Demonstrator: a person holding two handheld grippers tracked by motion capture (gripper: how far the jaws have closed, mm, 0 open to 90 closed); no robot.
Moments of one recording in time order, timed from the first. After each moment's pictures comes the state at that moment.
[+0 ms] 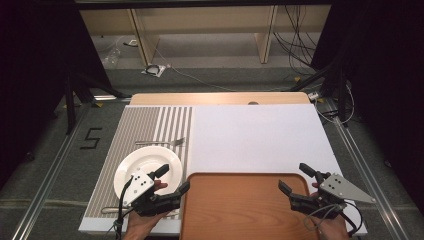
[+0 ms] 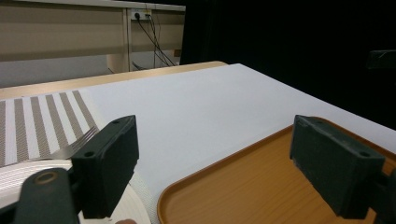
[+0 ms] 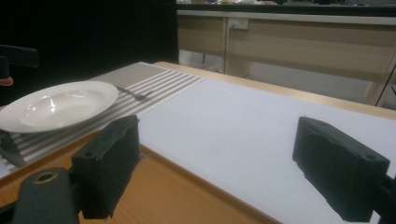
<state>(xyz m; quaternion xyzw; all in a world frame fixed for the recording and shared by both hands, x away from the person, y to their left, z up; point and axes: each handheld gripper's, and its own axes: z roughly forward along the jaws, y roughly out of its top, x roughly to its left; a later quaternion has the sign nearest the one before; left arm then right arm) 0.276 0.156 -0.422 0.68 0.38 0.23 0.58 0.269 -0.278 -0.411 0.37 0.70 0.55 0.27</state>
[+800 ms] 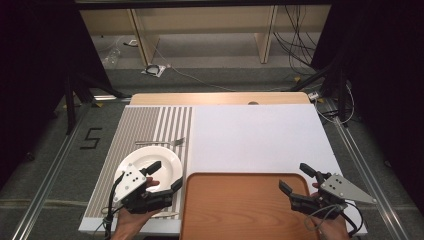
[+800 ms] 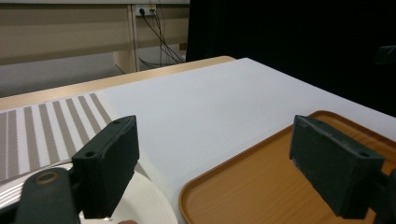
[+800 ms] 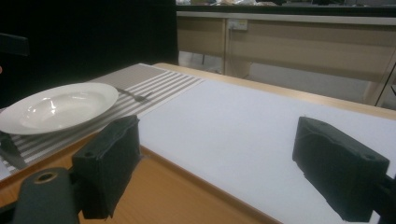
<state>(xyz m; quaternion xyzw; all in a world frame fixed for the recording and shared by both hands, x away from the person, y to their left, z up) 0.277 0.173 -0.400 0.70 0.38 0.24 0.56 0.268 -0.279 -0.411 0.37 0.70 0.55 0.27</state>
